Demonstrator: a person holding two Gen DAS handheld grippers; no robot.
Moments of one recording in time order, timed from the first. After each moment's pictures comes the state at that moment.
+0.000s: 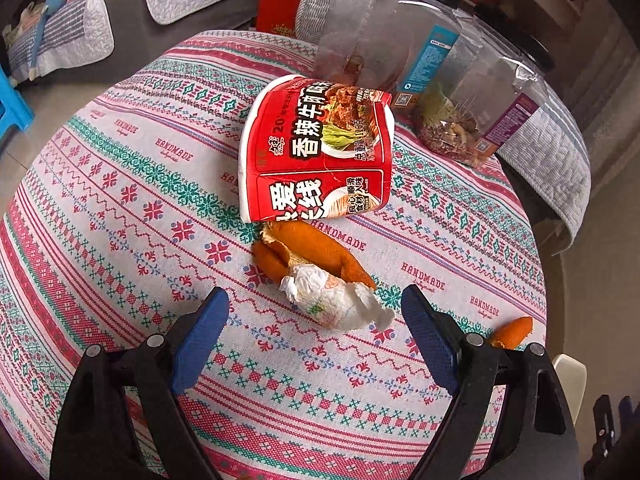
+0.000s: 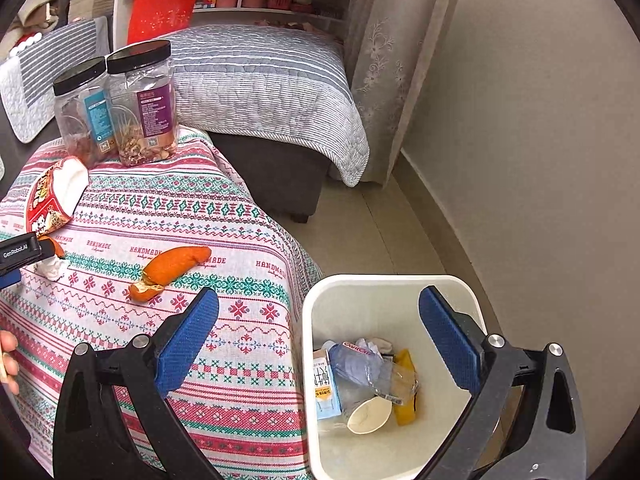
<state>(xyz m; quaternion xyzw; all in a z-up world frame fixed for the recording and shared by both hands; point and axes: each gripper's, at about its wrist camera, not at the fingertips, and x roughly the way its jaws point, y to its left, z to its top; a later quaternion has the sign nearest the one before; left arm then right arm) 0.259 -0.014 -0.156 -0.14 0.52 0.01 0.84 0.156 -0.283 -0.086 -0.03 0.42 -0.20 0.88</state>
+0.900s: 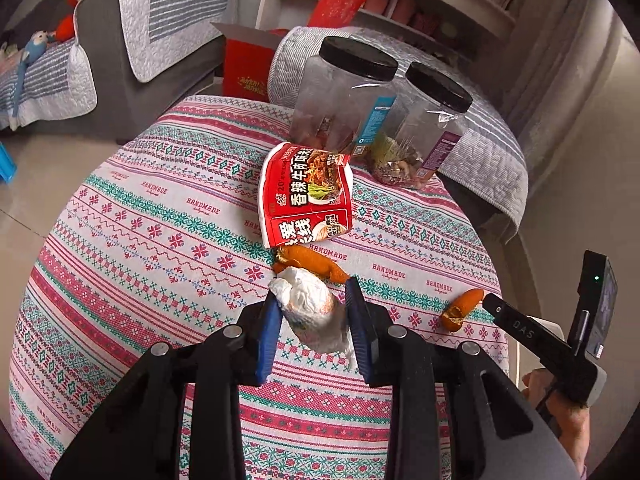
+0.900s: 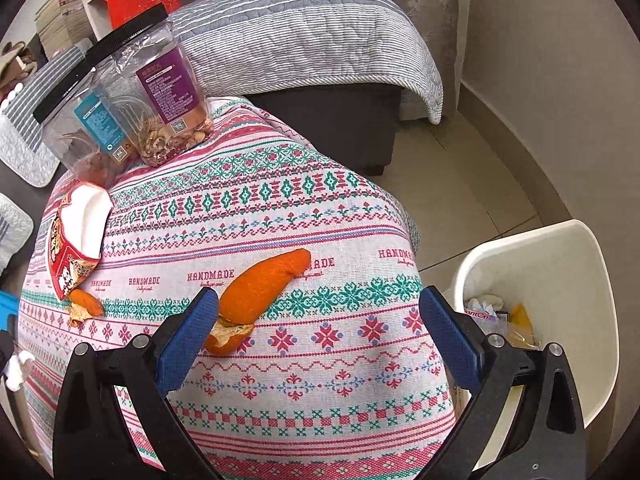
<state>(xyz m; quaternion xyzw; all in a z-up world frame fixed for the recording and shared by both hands) 0.194 0.019 -0.079 -0.11 0.45 -0.06 0.88 0.221 -0.250 -0.157 0.13 0.49 -0.14 0.85</state>
